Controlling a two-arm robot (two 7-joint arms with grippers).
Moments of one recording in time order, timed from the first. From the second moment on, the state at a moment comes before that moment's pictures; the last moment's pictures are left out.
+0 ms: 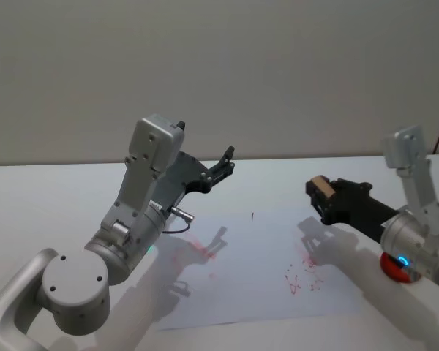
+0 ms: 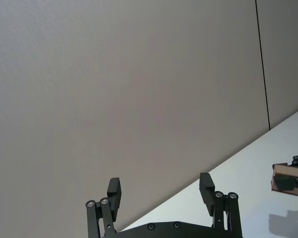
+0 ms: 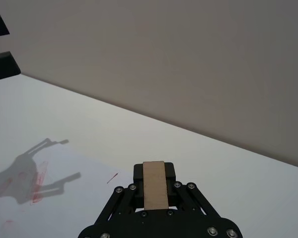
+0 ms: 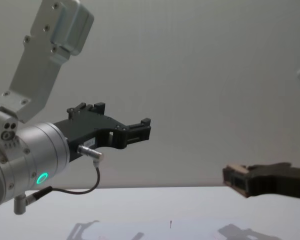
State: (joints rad) left arm -0.24 0.38 0.45 -1.63 -0.20 0.01 -0.01; right arm 0.23 0.23 -0.24 -1.46 0.20 0.22 0.42
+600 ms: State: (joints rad) left arm -0.24 0.38 0.45 -1.63 -0.20 0.01 -0.01; right arm 0.34 0.18 -0.29 -1.24 0.11 0.20 0.53
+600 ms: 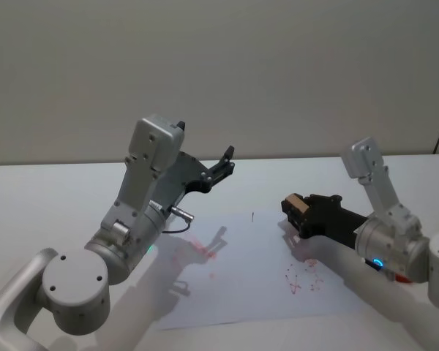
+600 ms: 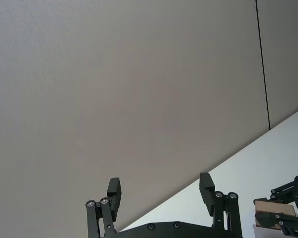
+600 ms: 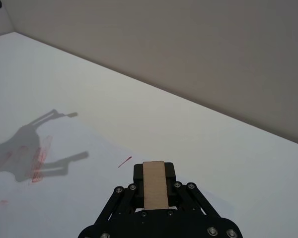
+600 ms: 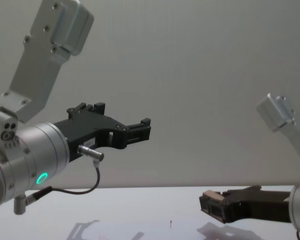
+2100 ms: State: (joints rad) left arm -0.24 0.38 0.45 -1.63 -0.20 0.01 -0.01; right arm 0.32 0.19 -0.31 -1.21 0.11 0.23 0.51
